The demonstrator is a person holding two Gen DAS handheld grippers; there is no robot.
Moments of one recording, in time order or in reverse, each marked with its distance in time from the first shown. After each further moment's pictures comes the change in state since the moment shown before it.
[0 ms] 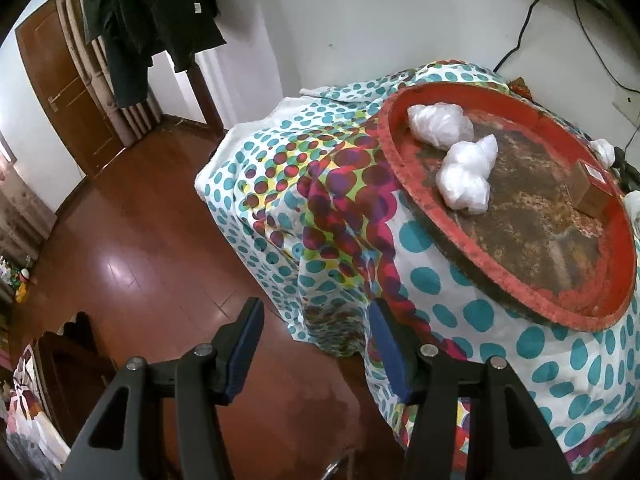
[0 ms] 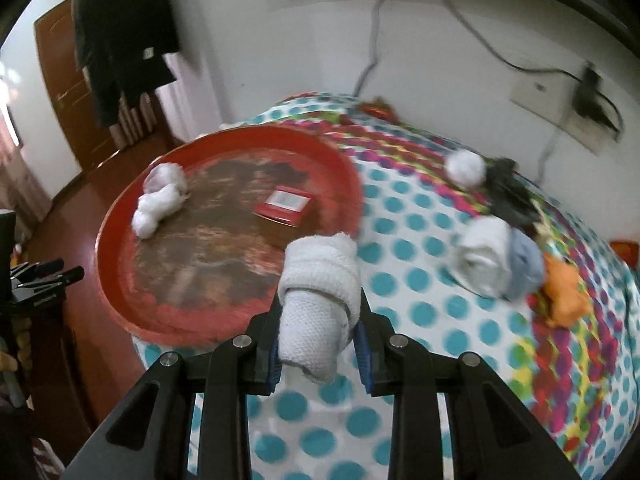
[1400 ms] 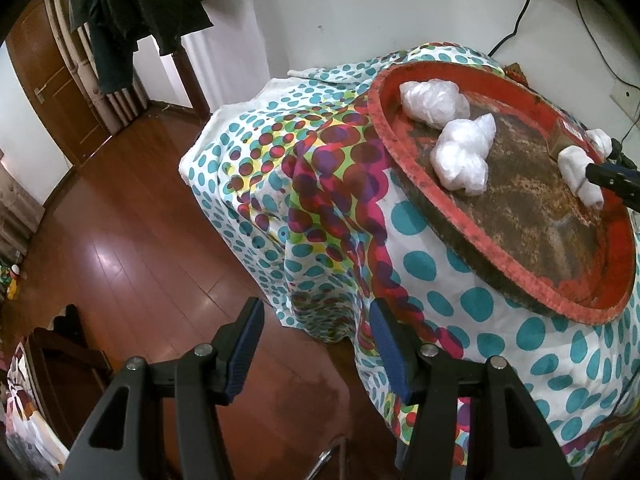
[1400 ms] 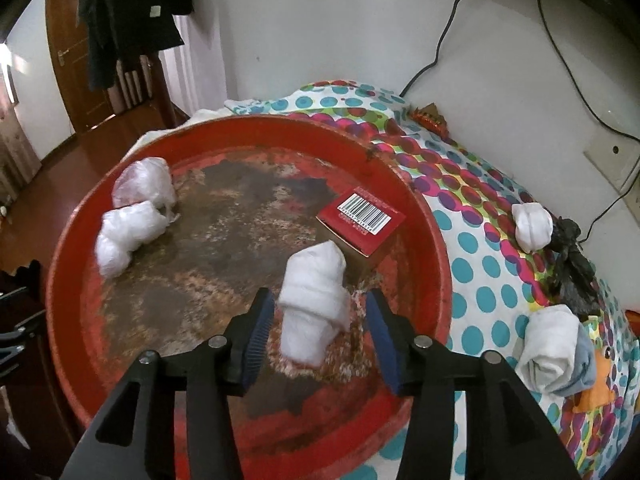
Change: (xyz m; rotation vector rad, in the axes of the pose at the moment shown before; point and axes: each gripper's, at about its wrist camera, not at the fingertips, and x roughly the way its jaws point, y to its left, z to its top) left arm 0.012 -0.001 -0.001 -0.002 0.062 -0.044; right arm 0.071 0.035 0.054 -0.089 0.047 -0.052
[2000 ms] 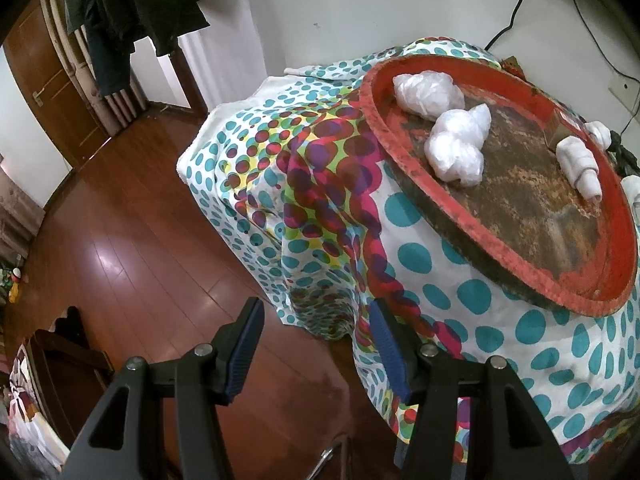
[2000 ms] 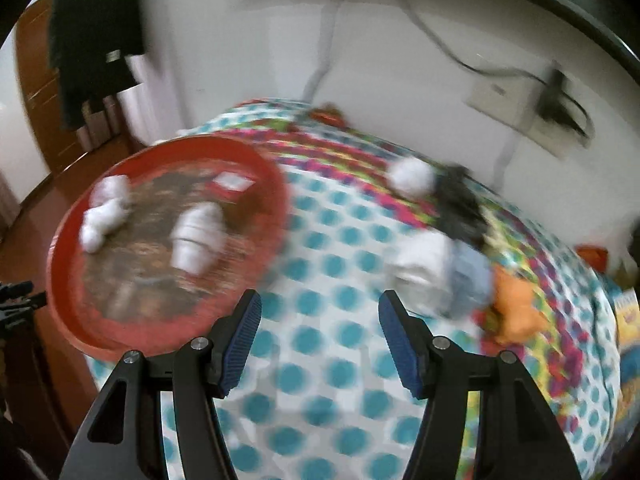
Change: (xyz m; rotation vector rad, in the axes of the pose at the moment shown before) left arm 0.001 -0.004 -0.004 0.013 0.004 0.007; right arm -0.077 -0.117 -0.071 0.184 -0.047 -0.133
